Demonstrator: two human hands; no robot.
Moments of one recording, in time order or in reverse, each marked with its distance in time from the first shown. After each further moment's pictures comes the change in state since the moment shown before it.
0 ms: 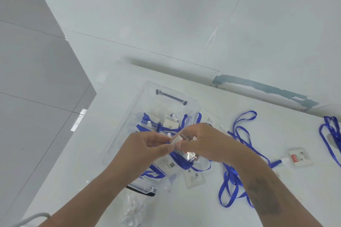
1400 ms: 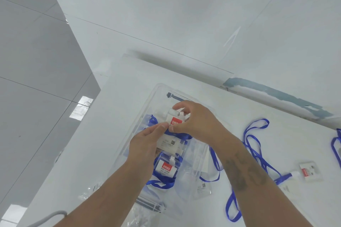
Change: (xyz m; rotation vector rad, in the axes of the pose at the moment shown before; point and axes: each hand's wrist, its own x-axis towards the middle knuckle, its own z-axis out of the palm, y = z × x) left_hand 0.071 -0.031 -0.001 -0.788 0.285 -0.243; right_hand 0.102 -0.021 0.002 -0.152 0.233 0.059
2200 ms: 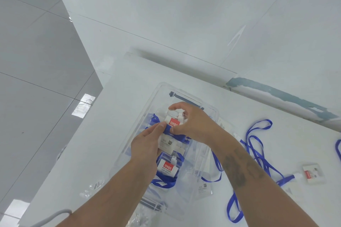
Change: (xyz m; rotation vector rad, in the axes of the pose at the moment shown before) left_hand 0.003 -0.004 0.003 0.001 0.170 -0.081; right_hand 0.007 0.000 0.011 0.077 -0.109 -0.028
